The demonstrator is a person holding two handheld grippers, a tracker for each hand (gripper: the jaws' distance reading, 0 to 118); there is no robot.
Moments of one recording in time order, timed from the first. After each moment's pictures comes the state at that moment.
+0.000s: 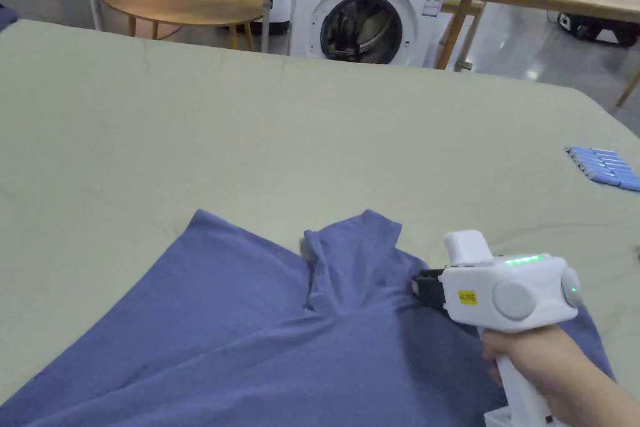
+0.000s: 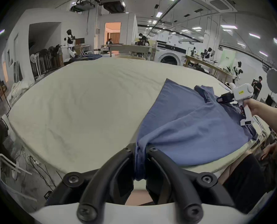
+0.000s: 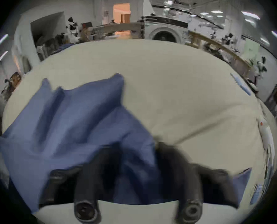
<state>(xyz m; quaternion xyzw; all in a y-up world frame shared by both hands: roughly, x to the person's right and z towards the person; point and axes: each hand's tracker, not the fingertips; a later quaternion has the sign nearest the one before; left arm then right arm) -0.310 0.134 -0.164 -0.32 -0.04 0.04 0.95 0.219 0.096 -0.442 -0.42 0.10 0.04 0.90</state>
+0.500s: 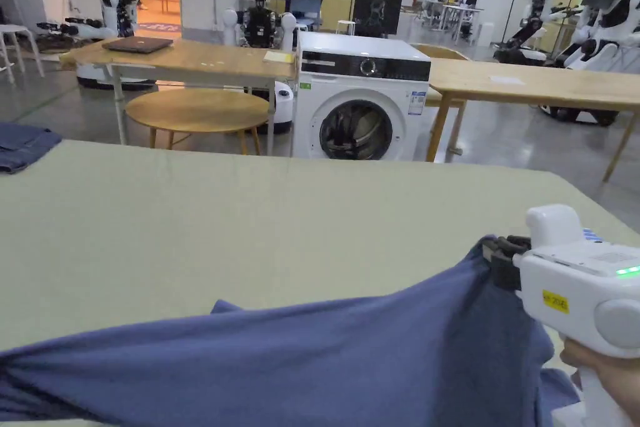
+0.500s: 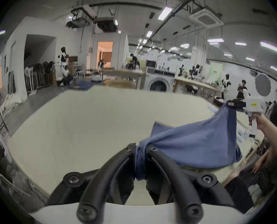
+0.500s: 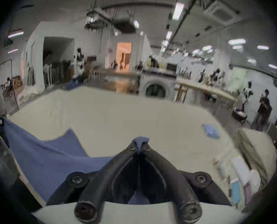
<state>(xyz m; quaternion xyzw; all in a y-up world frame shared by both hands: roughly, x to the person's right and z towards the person) -0.334 0.284 -0.216 -0.19 -0.09 0.06 0.98 0.229 0.320 -0.334 -0.17 0.03 0.07 0.98</state>
